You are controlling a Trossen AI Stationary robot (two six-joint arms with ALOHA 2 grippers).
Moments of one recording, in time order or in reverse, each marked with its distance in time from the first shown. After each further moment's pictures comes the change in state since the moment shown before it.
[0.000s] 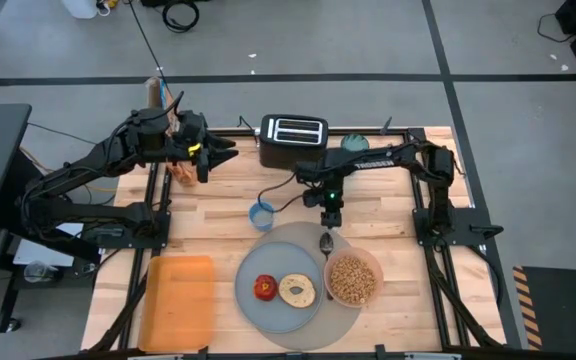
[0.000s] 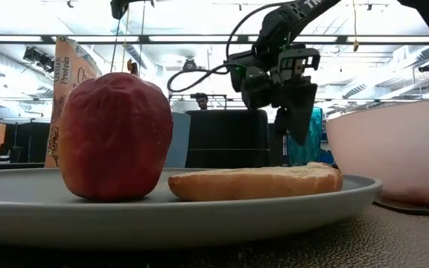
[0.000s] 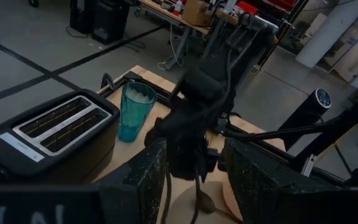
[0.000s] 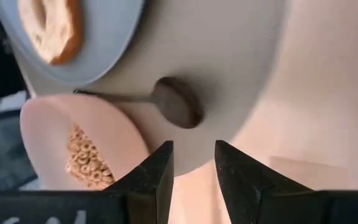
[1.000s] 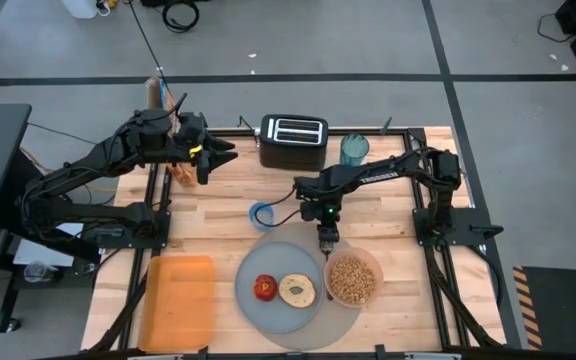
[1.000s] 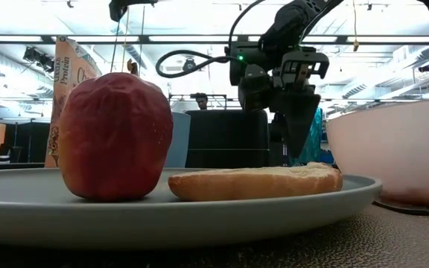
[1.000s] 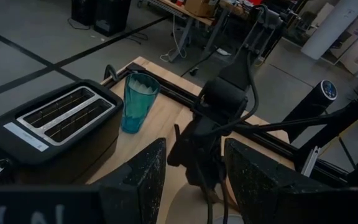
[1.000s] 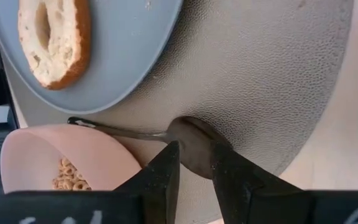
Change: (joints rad) left arm 0.000 0.000 0.000 -0.039 0.000 0.016; right arm 0.109 -0.041 -0.135 0.282 0.022 0.112
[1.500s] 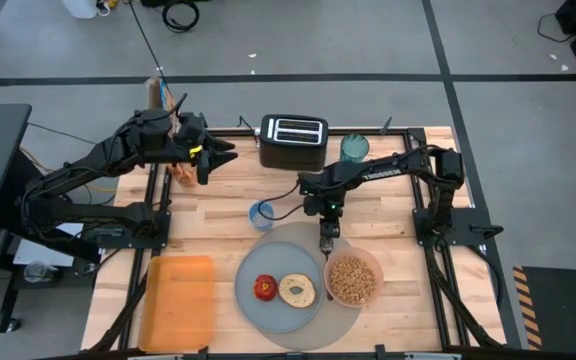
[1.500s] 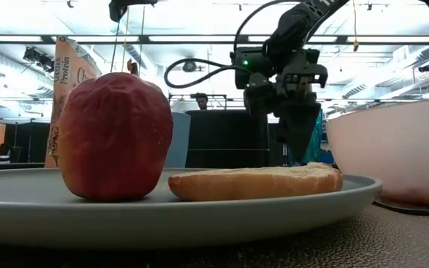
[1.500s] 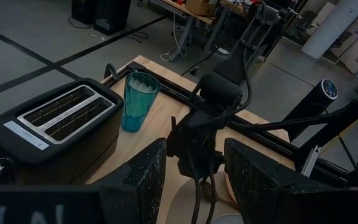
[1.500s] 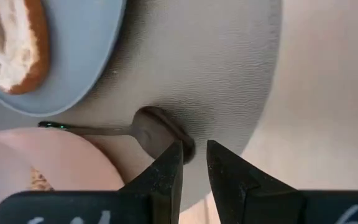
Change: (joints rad) left arm 0.000 0.000 0.000 -0.004 0.000 0.000; right arm -0.035 -0.025 -0.040 0.004 0.072 0.030
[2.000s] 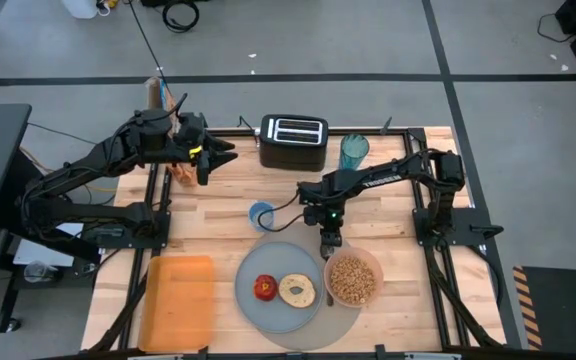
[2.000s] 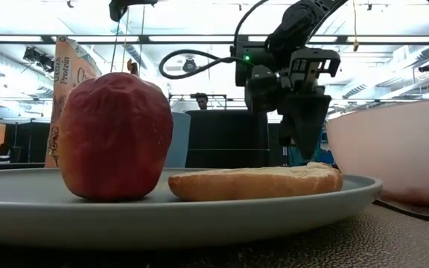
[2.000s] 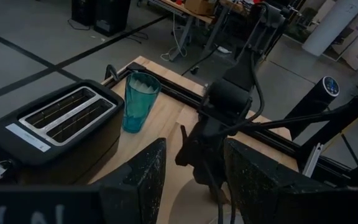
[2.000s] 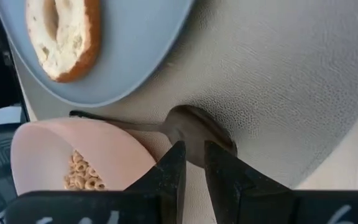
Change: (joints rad) left arm 0.000 0.000 0.000 -0.001 0.000 0.019; right arm 0.057 0.000 -0.024 0.041 -0.101 0.027
